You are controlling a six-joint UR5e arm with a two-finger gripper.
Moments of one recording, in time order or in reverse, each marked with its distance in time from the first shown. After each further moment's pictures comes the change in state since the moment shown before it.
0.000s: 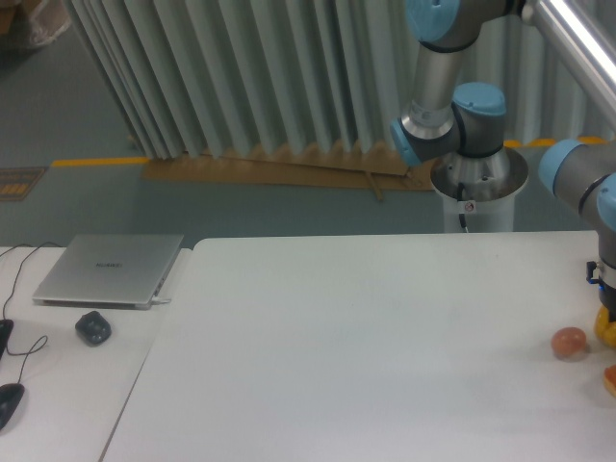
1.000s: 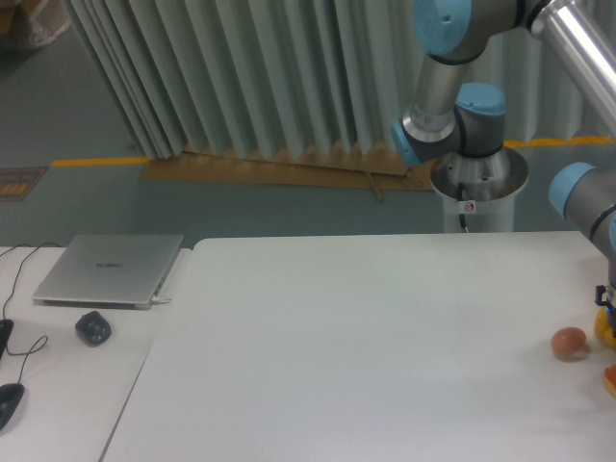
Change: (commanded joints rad) arm 0.009 -0.067 0.021 0.028 0.000 0.034
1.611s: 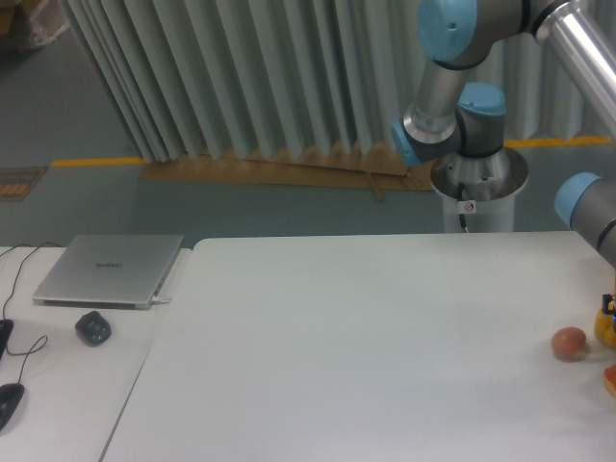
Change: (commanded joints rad) arm 0.011 -0.012 -0.002 0.006 0.000 0.011
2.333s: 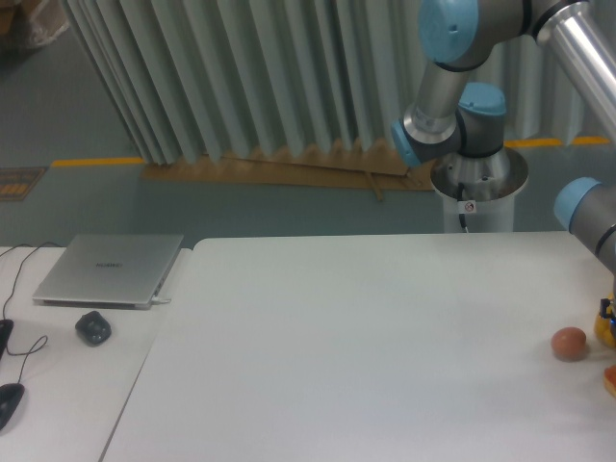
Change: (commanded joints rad) arm -0.008 -0.008 -0.011 0.002 -0.002 -0.002
